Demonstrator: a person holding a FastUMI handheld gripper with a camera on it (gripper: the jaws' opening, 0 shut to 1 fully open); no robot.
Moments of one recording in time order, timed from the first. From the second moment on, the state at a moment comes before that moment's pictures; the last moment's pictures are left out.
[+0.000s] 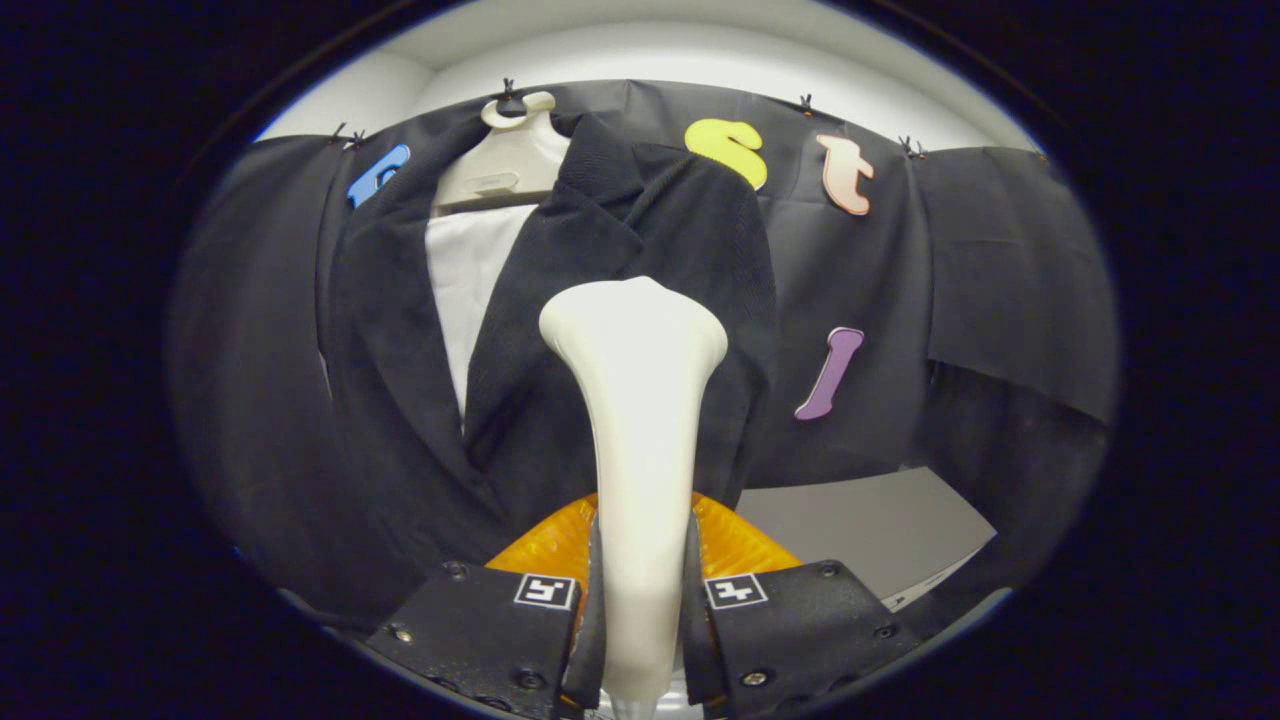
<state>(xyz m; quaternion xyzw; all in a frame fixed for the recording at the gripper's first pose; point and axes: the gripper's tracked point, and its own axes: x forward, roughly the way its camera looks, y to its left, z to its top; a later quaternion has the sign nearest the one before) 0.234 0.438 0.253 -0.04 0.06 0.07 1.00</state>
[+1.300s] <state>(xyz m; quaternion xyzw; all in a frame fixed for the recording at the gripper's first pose) 0.239 0.436 0.076 -0.21 0.11 0.00 0.97</state>
